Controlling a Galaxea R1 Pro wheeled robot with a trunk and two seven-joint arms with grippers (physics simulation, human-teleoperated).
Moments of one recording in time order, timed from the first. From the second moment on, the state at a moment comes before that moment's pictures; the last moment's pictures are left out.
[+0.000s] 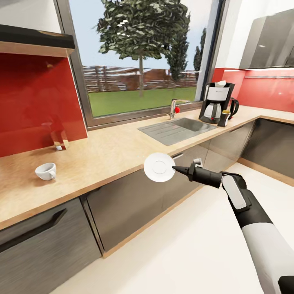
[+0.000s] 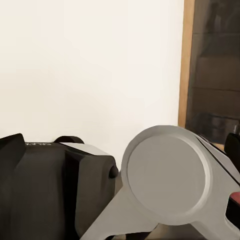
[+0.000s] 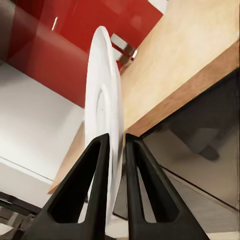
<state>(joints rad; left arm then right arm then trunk) -0.17 0.32 -0.21 -0.03 0.69 0.13 -1.33 -0.82 -0.18 0.02 -1.07 -0.80 1.00 0.74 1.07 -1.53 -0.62</state>
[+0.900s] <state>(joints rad) -0.17 0.32 -0.21 -0.03 0.69 0.13 -1.33 -0.82 -0.18 0.02 -1.07 -0.80 1.00 0.74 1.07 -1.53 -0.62</state>
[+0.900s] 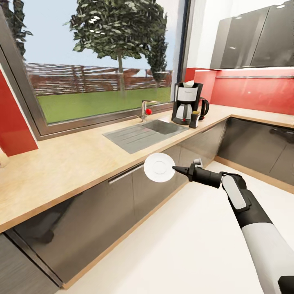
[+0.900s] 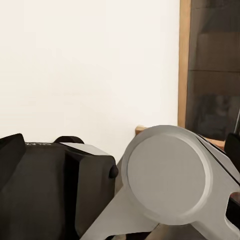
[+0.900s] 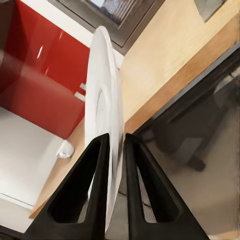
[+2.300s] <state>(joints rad) -0.17 0.32 -0.21 -0.03 0.69 0.13 -1.33 -0.82 -0.18 0.02 -1.07 -0.80 1.00 0.74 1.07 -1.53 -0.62</state>
